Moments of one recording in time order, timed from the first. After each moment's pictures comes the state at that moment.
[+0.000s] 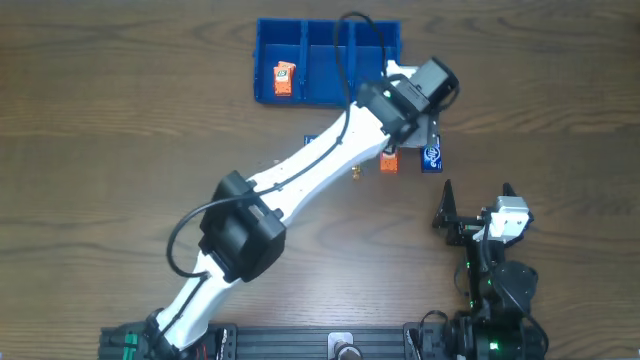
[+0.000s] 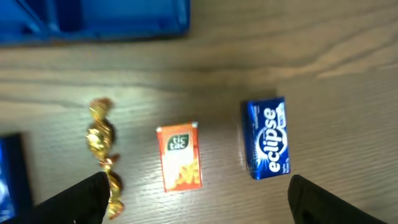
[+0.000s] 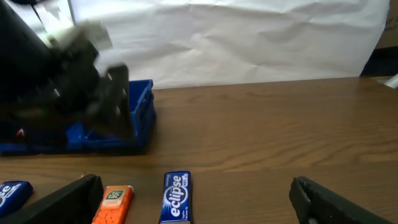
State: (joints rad) left arm -0.87 2.32 2.18 -1.02 -0.11 -0.74; right arm -0.04 0.01 0.01 -0.08 0.00 0.06
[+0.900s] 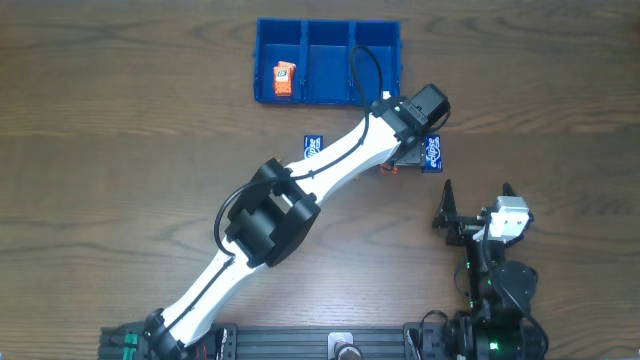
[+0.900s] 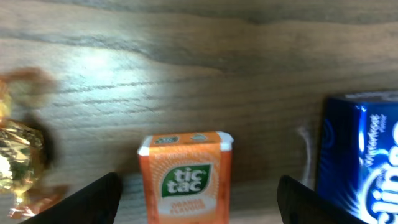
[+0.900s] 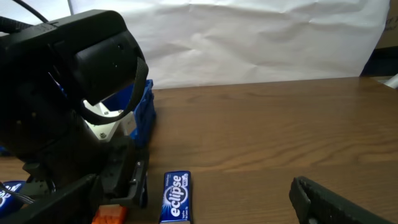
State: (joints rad) left arm -0.87 2.51 2.17 -0.97 -0.06 -0.80; right arm -0.04 0.01 0.01 -0.08 0.00 0.06
